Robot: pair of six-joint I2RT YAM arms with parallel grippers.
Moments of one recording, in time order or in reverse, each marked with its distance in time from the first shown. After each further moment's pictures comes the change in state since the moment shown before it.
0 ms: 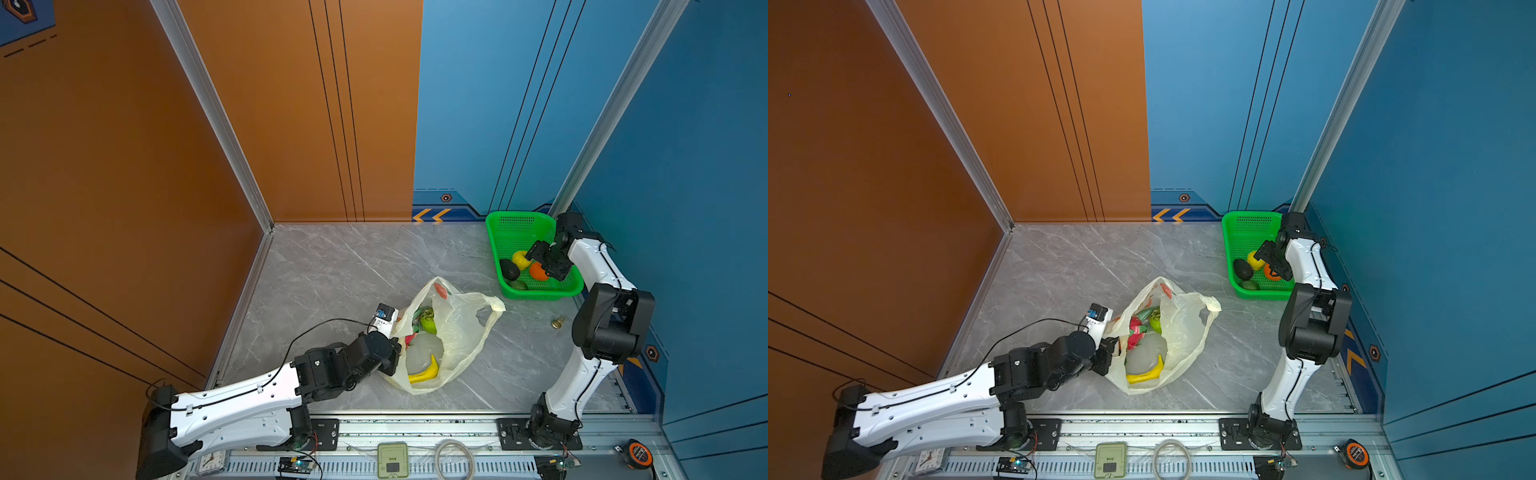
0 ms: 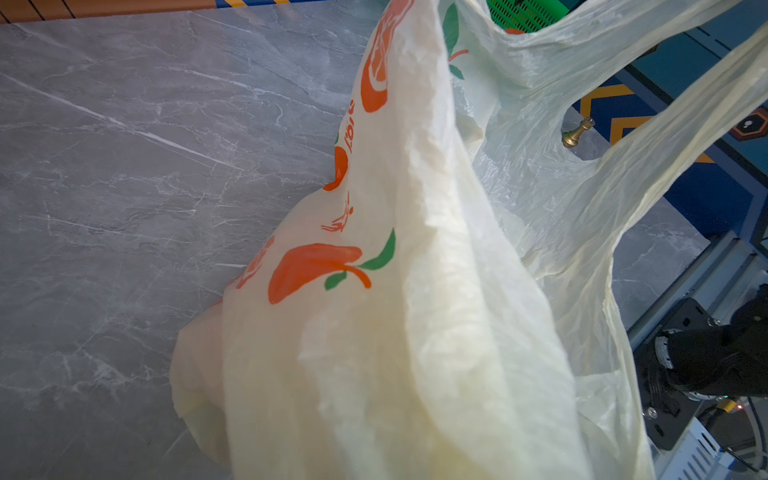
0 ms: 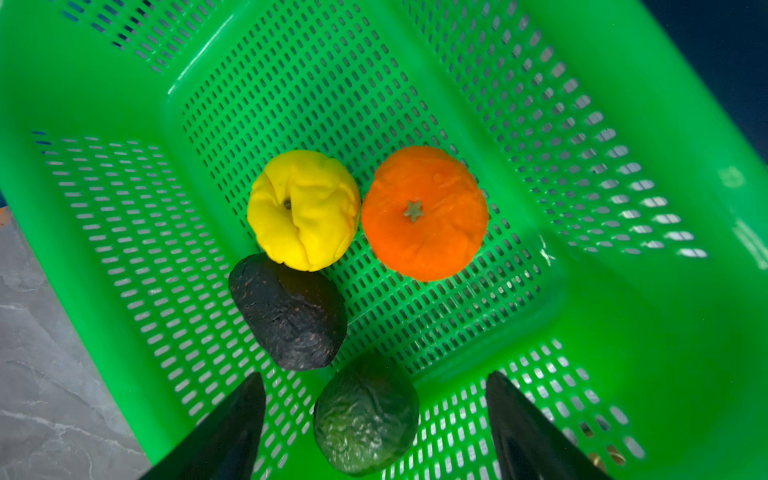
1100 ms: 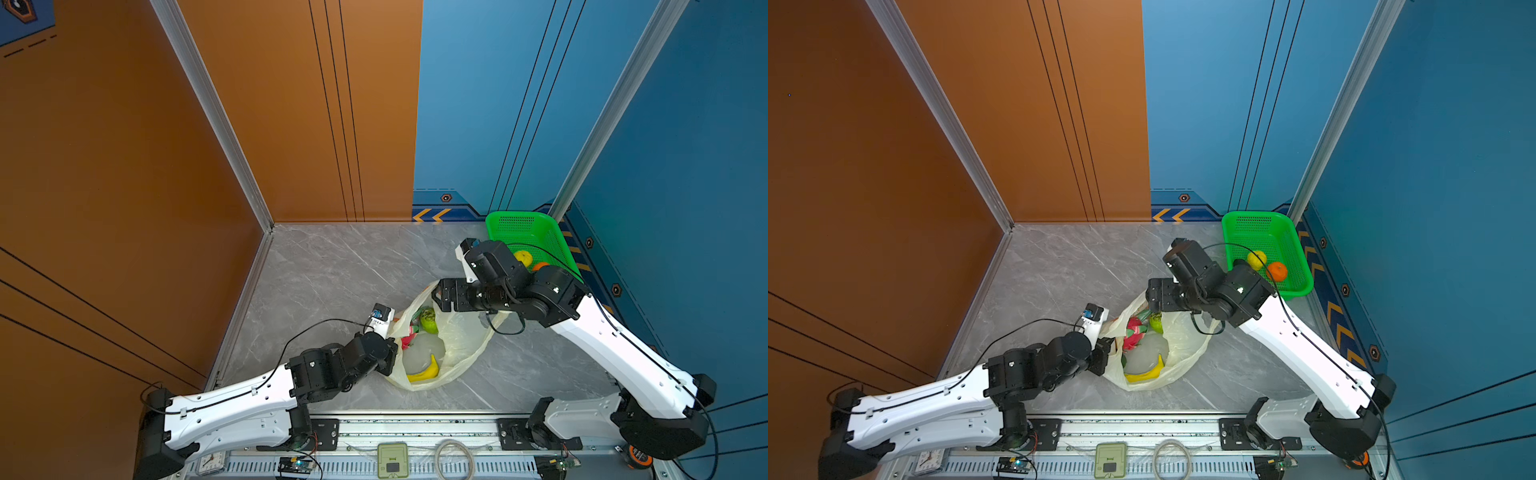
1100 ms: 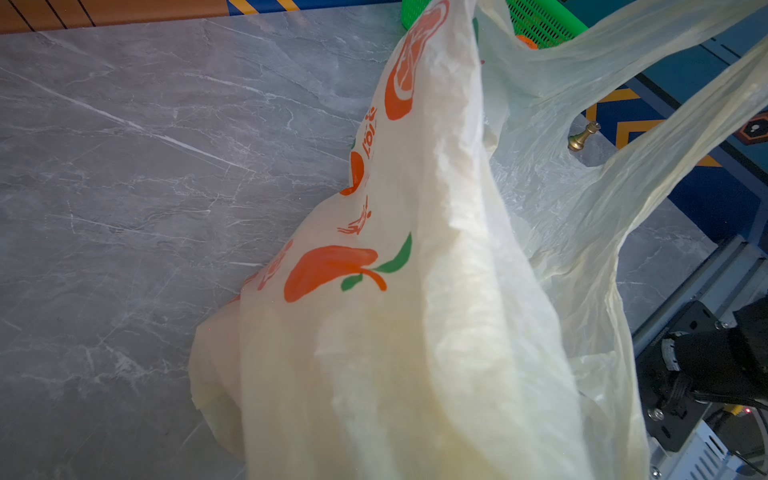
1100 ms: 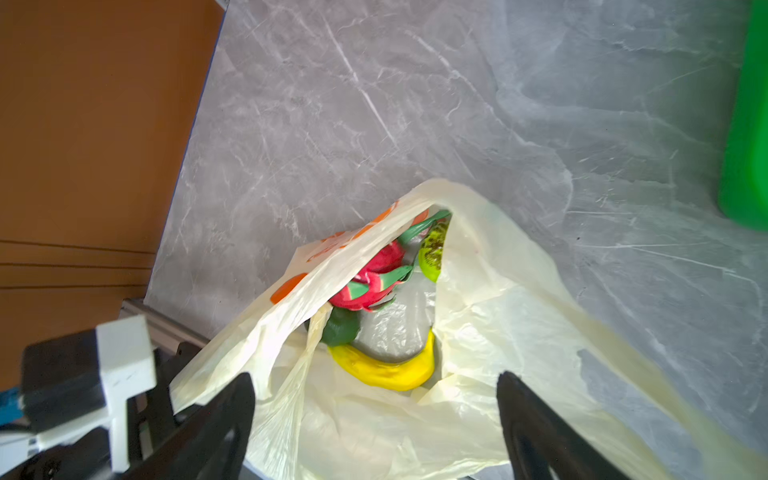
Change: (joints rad) left arm 0.000 -0.035 0.000 -0.034 -0.021 0.002; right arm 1.116 -0.558 -0.008 -0.308 0.119 0.222
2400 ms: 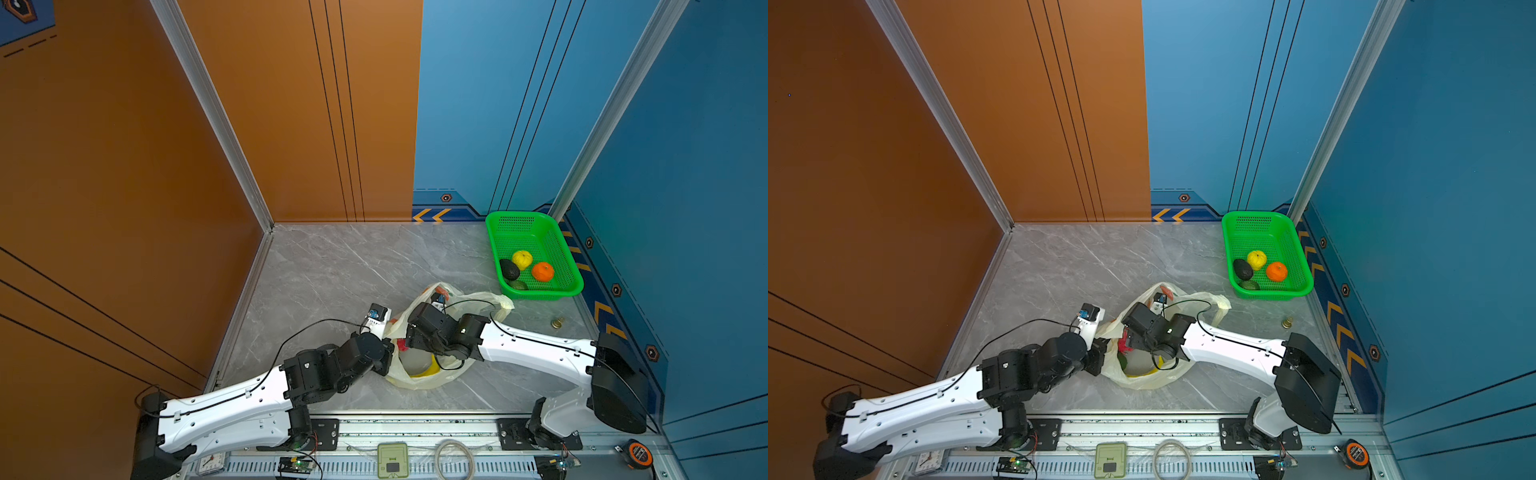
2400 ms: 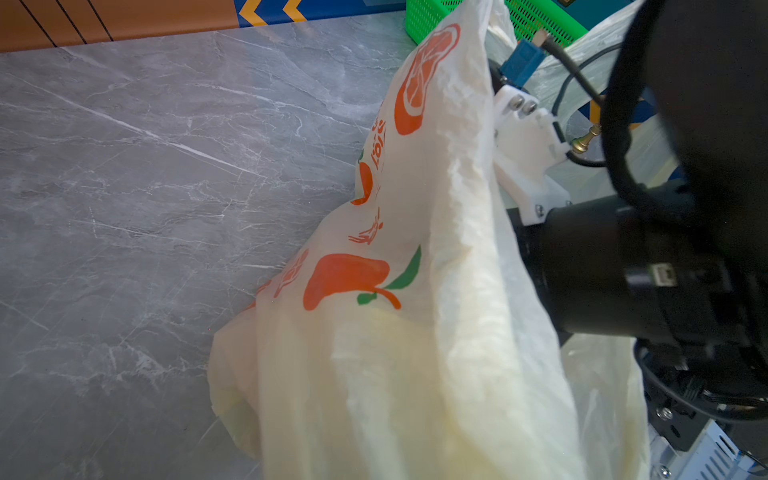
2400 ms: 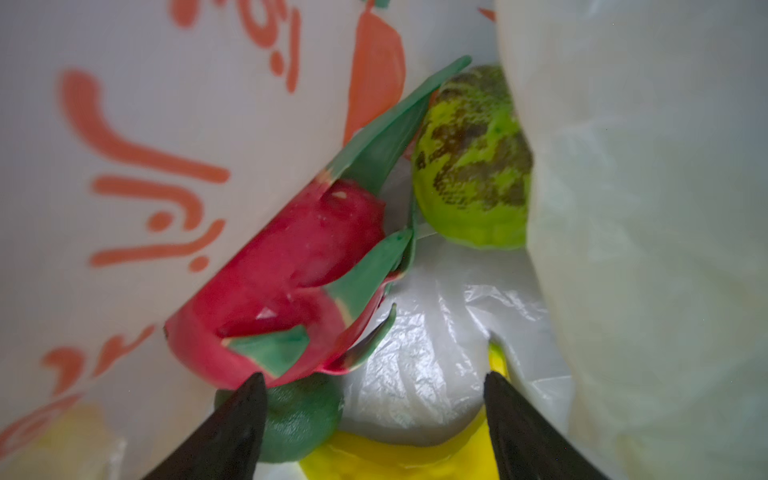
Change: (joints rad) left arm 0.001 -0.037 0.000 -0.026 -0.015 0.018; right arm 0.125 0.200 -0.578 0.577 0.148 0.439
